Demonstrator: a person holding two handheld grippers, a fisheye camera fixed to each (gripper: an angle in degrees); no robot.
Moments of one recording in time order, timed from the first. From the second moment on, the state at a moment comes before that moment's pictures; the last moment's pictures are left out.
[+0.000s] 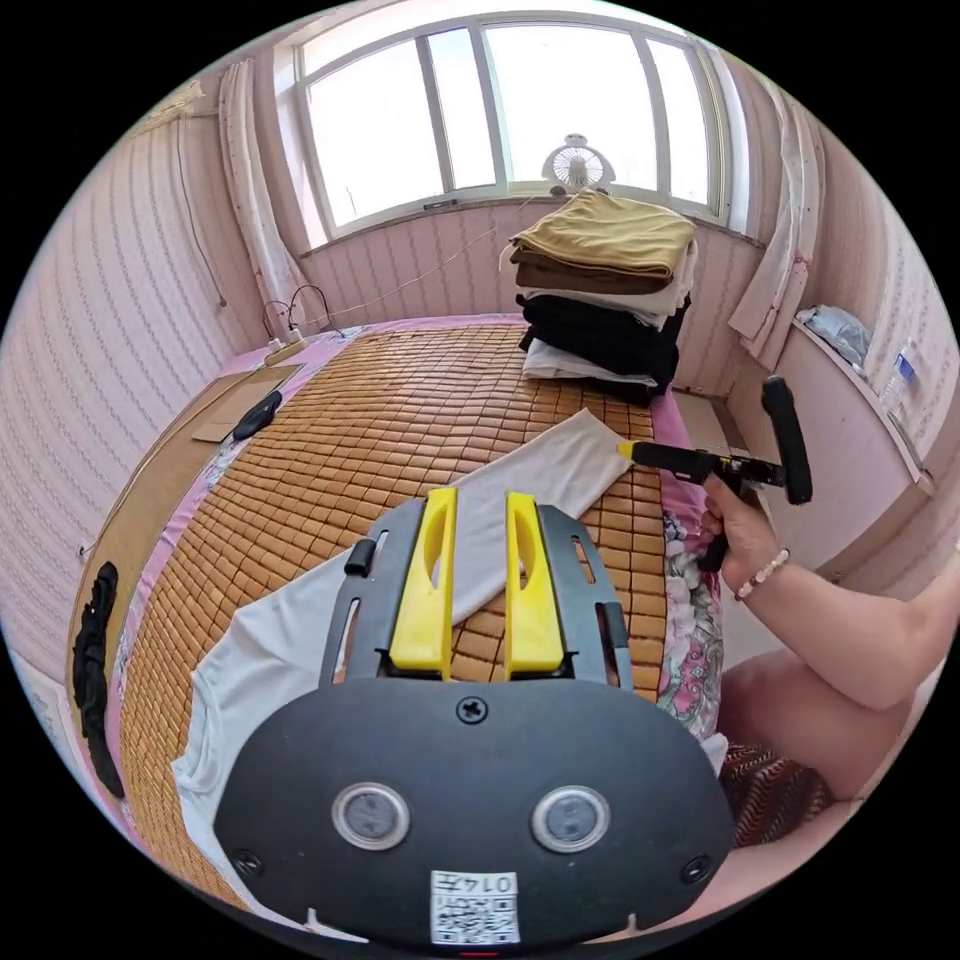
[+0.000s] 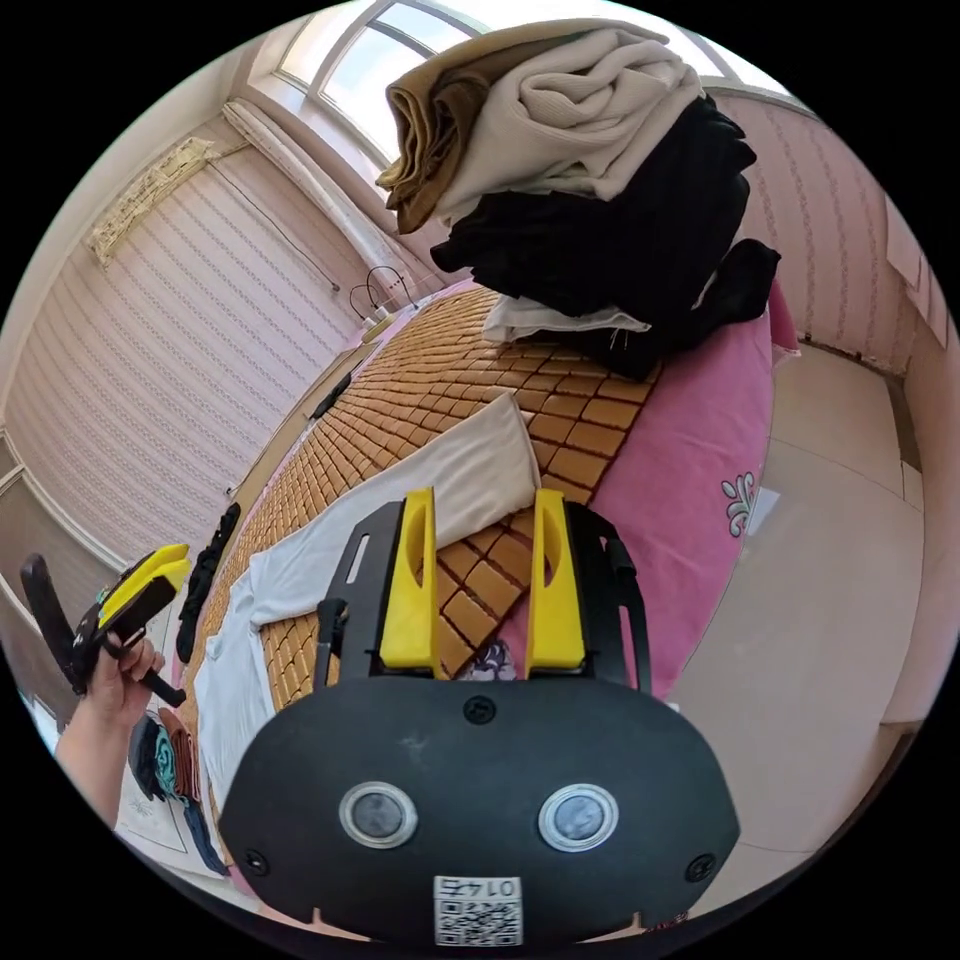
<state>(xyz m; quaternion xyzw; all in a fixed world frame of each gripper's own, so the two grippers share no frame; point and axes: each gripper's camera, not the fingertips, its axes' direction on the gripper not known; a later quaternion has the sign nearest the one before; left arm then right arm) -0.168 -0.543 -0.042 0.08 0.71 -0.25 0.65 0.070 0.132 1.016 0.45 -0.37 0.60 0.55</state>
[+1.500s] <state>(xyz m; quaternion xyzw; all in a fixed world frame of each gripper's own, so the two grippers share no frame) -0.148 -0.119 -0.032 -0.28 0.60 -0.43 0.62 -0.116 -0.022 0.602 0.49 -0.46 -0.44 0.60</state>
